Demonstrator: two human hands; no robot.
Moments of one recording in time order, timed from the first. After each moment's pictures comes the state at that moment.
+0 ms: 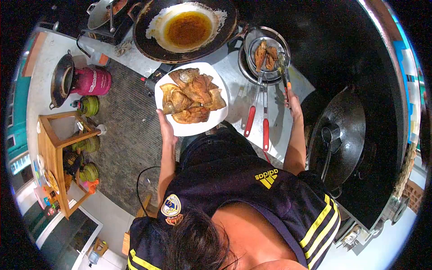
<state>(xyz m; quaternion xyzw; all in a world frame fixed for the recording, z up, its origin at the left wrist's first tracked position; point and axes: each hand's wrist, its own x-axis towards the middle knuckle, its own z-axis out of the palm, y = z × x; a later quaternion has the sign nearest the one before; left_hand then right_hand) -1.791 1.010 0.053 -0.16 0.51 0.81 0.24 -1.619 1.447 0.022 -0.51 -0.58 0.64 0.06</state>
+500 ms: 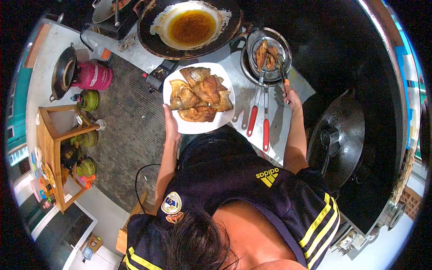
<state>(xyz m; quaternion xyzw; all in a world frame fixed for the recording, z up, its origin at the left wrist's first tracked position) -1.801 0.997 0.050 -0.16 0.49 0.81 0.29 -1.665 1.440 0.023 -0.52 -0.59 0.62 0.02</state>
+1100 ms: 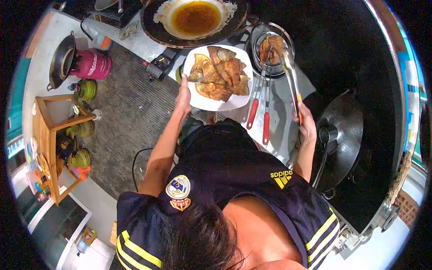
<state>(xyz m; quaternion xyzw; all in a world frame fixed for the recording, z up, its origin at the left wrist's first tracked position) -1.838 1.007 -0.029 -0.15 0.49 0.76 0.40 -1.579 1.336 0.113 -0.38 -0.57 0.72 0.02</state>
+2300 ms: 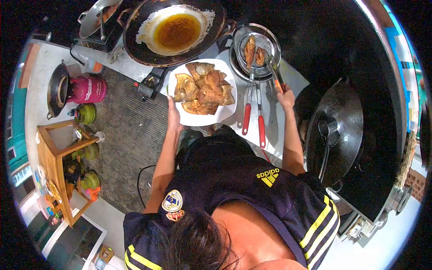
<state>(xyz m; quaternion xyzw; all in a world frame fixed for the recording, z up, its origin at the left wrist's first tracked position) -1.822 1.040 0.055 -0.13 0.48 0.78 0.37 -1.634 1.414 0.014 -0.53 -0.81 0.24 0.07</state>
